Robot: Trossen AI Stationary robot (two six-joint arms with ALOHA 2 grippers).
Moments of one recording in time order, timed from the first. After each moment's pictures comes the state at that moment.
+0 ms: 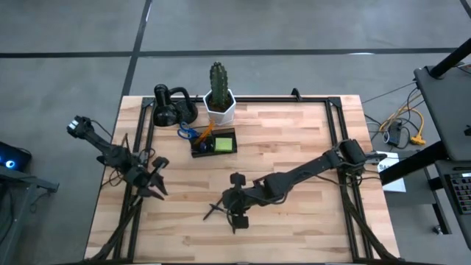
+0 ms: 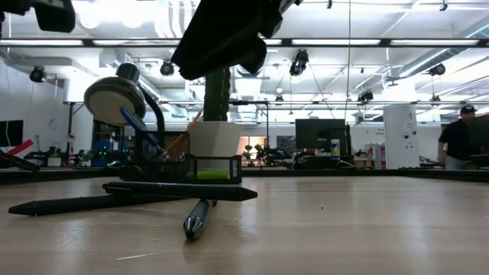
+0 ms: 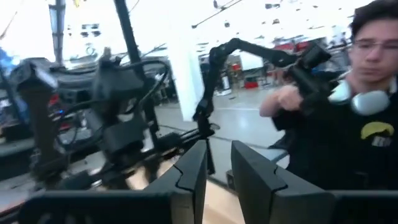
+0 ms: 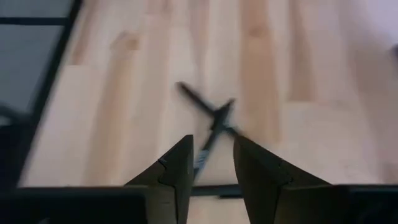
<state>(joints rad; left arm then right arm) -0.60 0.26 0.10 0.29 0.04 0.19 0.36 2.03 1.57 -0.38 0.15 0.29</state>
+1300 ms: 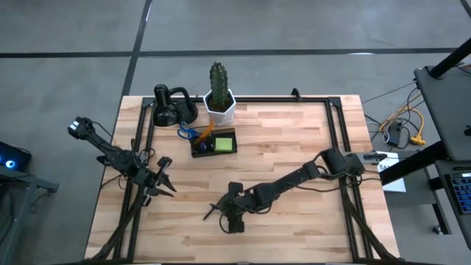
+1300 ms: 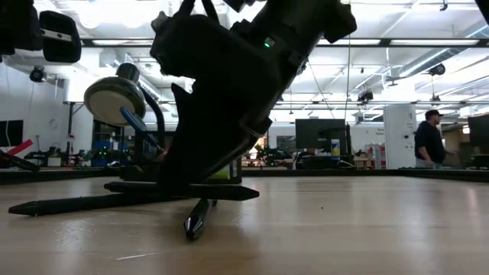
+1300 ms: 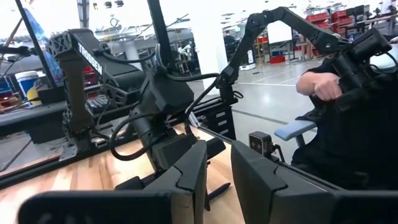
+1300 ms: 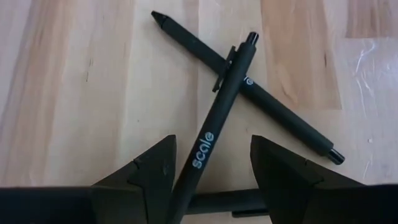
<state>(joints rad) -0.60 0.23 0.01 0.26 -0.09 0.19 0.36 2.24 1.57 -0.28 0.14 0.34</state>
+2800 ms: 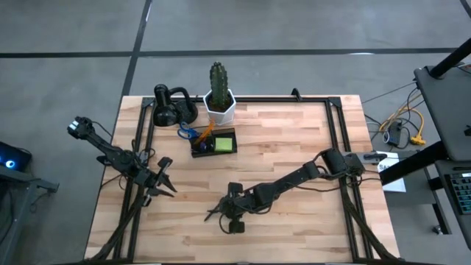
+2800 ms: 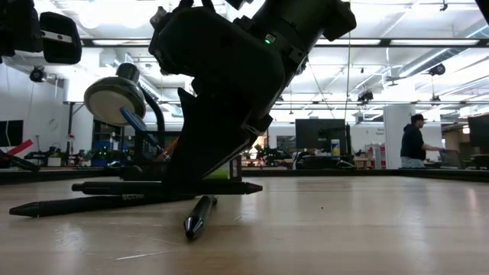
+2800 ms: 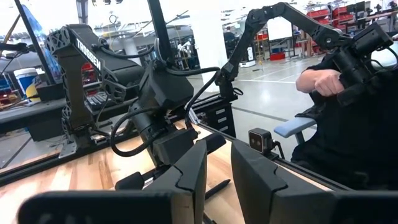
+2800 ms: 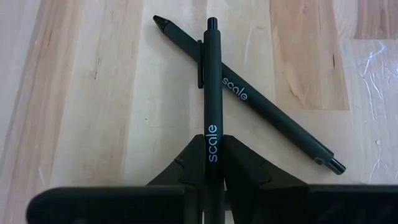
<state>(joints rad) -0.60 0.24 0.01 0.26 -0.09 0.19 0.36 2.24 1.58 -0.29 0.12 0.33</state>
